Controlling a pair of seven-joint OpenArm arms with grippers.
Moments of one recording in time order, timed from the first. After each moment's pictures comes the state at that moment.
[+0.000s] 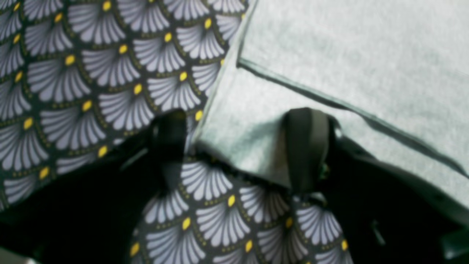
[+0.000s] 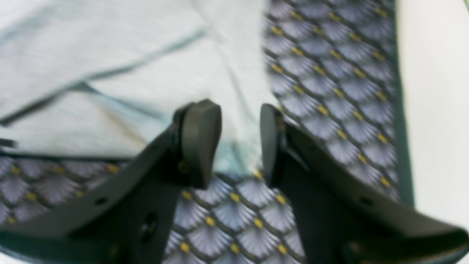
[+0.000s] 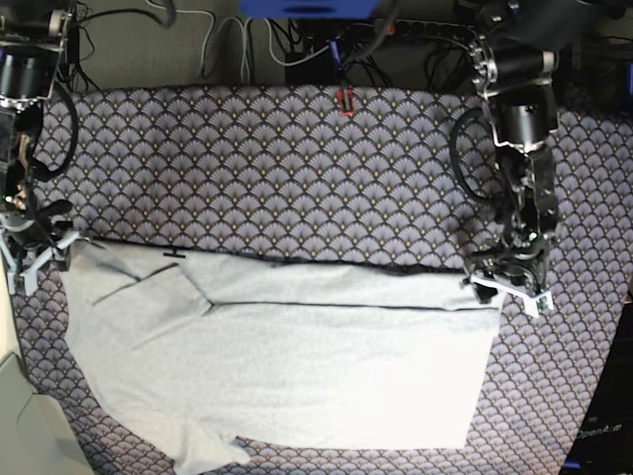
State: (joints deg) left arm -17.9 -9.0 -16.4 53.5 -15.2 -5.8 19.6; right arm 4.0 28.0 15.6 71.7 17.6 16.6 -30.4
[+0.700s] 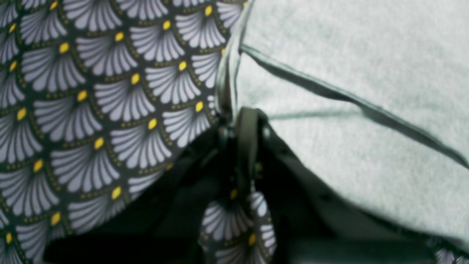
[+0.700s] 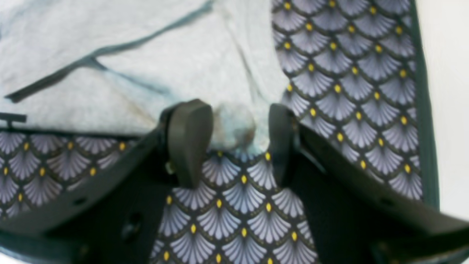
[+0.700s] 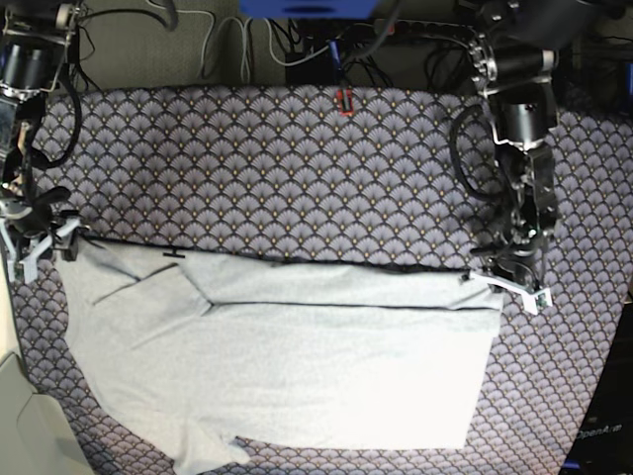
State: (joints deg) left arm -17.7 -9.2 -16.6 53.4 -15.2 -5.8 20.6; right arm 2.5 25.7 20.5 71.0 17.7 23.0 -30.1
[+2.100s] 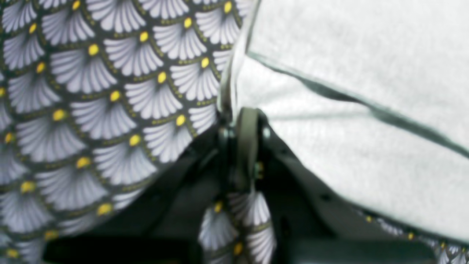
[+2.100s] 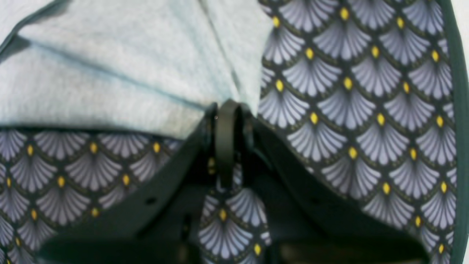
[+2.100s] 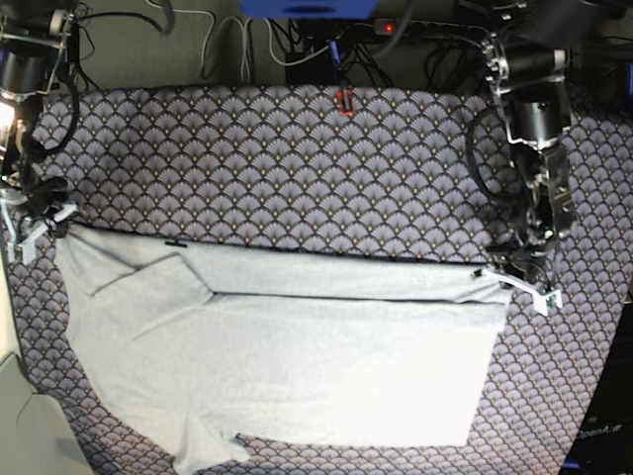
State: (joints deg) left arm -16.7 -12.2 -16.3 58.0 -15.5 -6.6 27.5; right arm 3.0 27.2 20.4 61.1 18.6 23.3 -28.8
